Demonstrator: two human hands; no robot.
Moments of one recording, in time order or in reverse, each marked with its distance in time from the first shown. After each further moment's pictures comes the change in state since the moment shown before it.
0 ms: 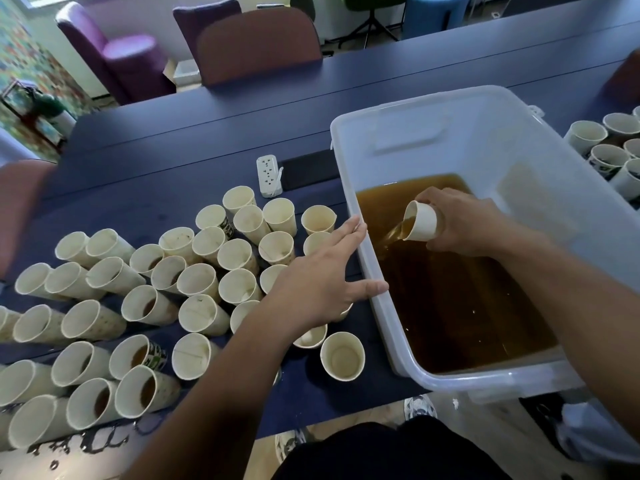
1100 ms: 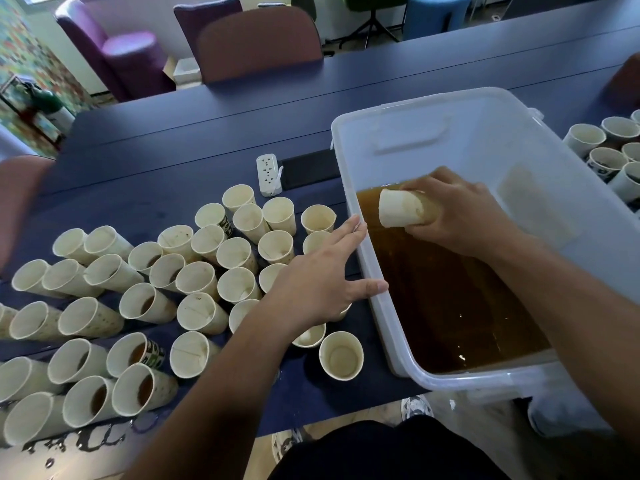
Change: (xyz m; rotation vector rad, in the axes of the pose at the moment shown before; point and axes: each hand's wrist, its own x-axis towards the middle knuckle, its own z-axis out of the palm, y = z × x) left_hand -0.003 0.004 -0.002 -0.044 0.009 -0.006; right_hand -0.011 -0.024 -0.008 0.072 0.270 -0.137
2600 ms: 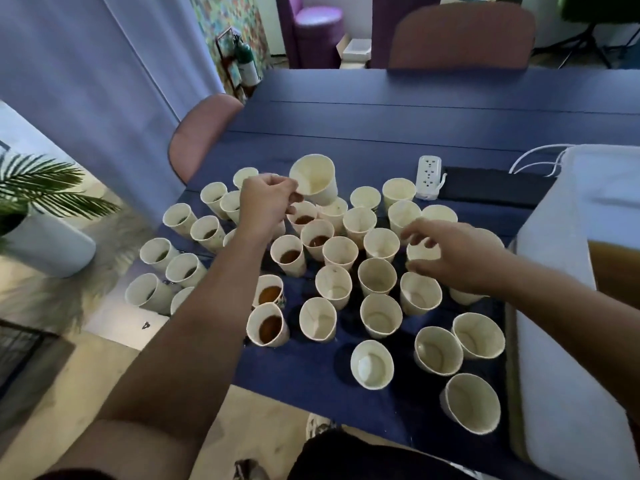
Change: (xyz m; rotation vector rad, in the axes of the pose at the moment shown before) left_hand -0.067 -0.241 -0.125 -0.761 1.060 -0.589; right_hand 0.071 -0.215 0.084 0.068 -0.510 -0.317
